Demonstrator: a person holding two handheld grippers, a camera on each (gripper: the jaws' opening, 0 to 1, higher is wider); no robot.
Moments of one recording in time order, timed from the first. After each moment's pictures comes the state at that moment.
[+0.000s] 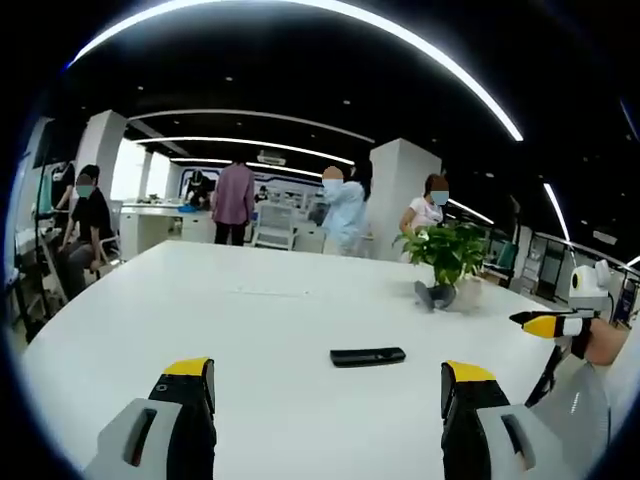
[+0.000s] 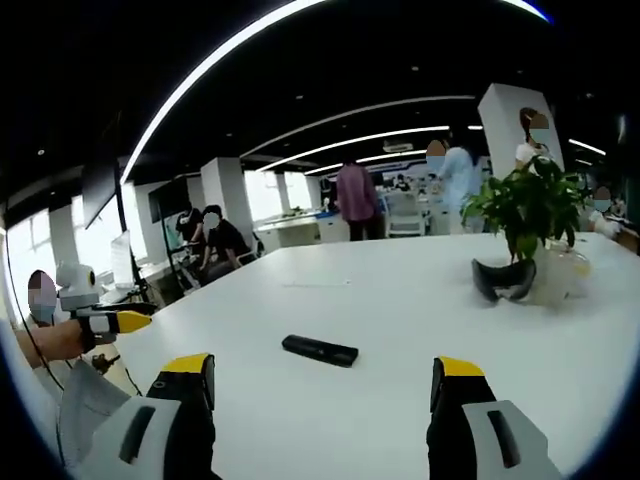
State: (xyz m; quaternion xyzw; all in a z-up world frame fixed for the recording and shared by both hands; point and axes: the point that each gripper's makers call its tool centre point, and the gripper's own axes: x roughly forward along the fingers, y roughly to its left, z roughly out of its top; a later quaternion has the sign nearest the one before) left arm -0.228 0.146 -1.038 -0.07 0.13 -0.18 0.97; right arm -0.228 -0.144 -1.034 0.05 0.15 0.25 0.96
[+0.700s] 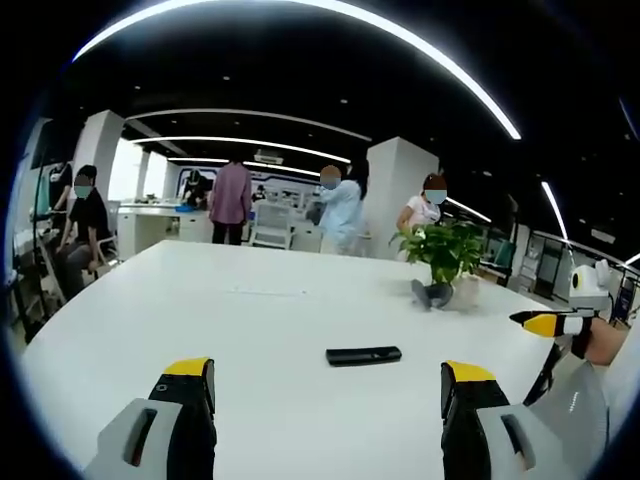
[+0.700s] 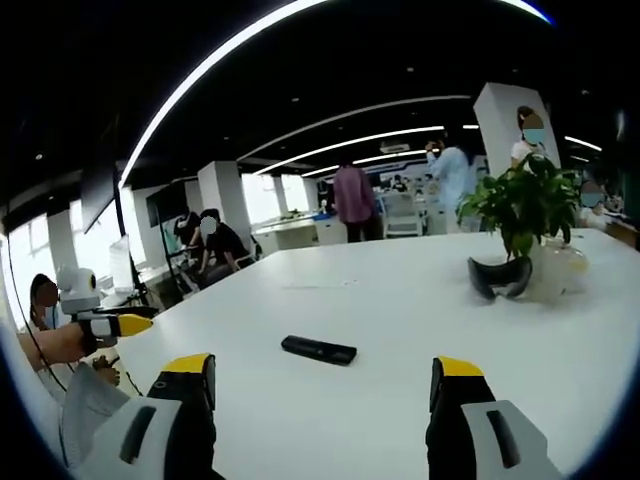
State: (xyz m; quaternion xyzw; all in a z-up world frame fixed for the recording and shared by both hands) left arm -0.230 0.141 -1.037 -0.07 0.14 -0.18 0.97; right arm -0.233 -0.149 -1.034 0.06 0.15 0.24 0.96
